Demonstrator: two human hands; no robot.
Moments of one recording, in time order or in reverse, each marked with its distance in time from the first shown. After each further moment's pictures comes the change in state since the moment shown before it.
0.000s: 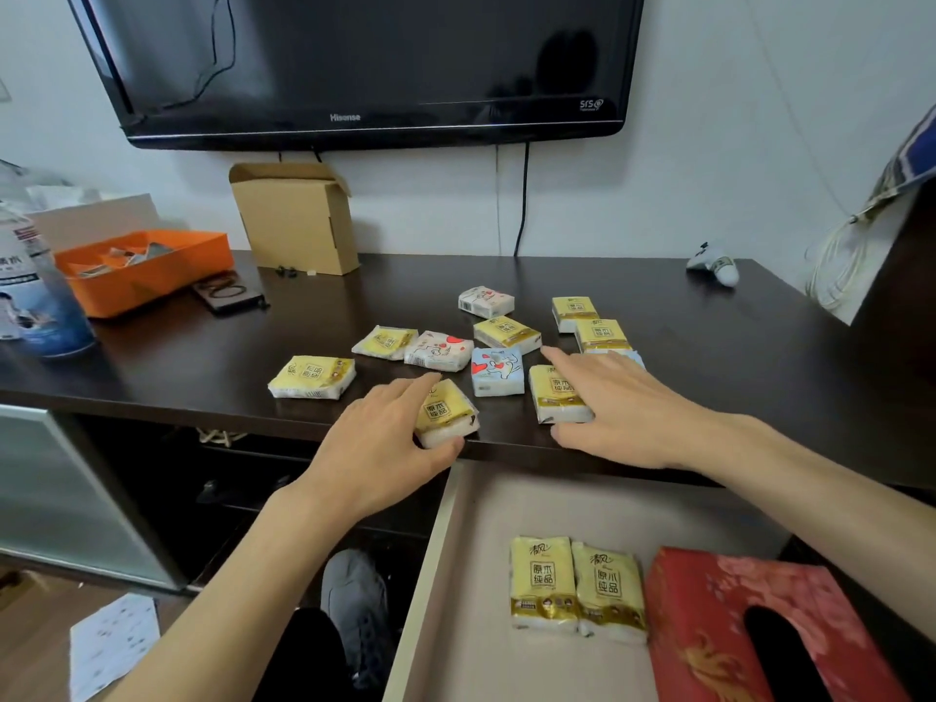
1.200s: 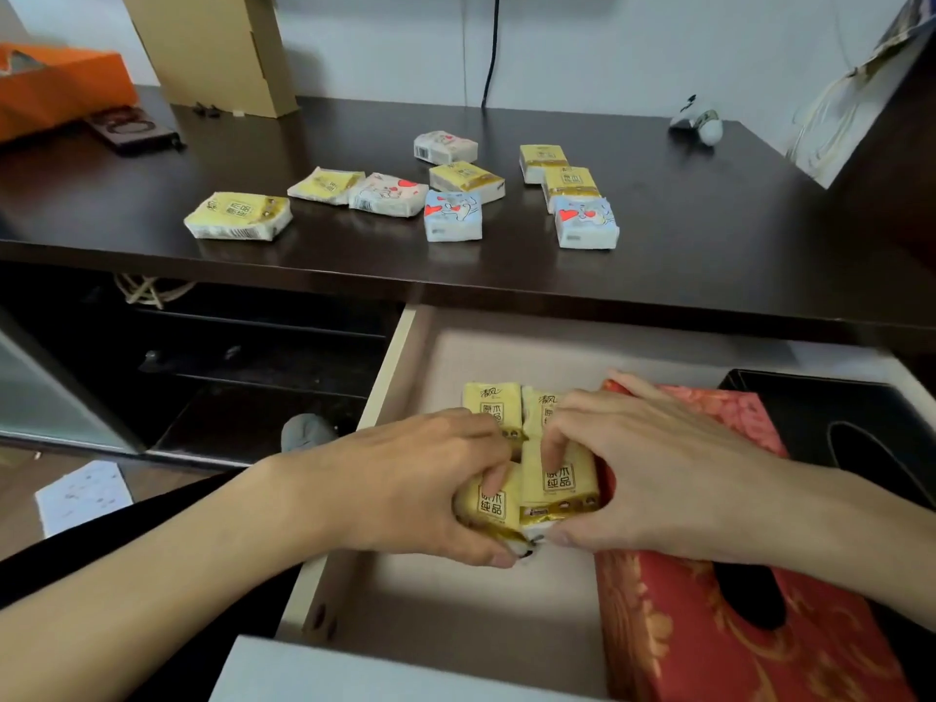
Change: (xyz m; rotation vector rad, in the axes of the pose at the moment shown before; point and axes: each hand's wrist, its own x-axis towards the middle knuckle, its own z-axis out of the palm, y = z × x) left_hand -0.096 0.070 0.039 -0.078 -0.515 0.567; right_hand -0.150 -0.034 0.045 0.001 -0.199 -0.120
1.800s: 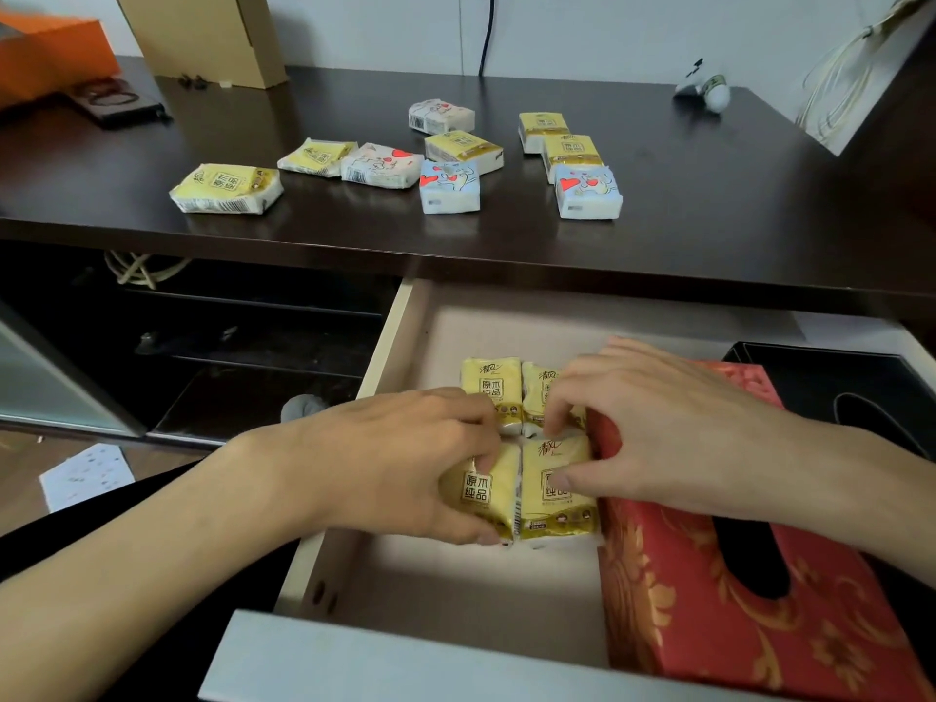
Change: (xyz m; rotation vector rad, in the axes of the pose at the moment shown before) left_hand -0.006 -0.004 -0.002 0.096 -0.062 -0.020; right_hand 0.006 0.006 -0.003 -0.007 0.050 -0.046
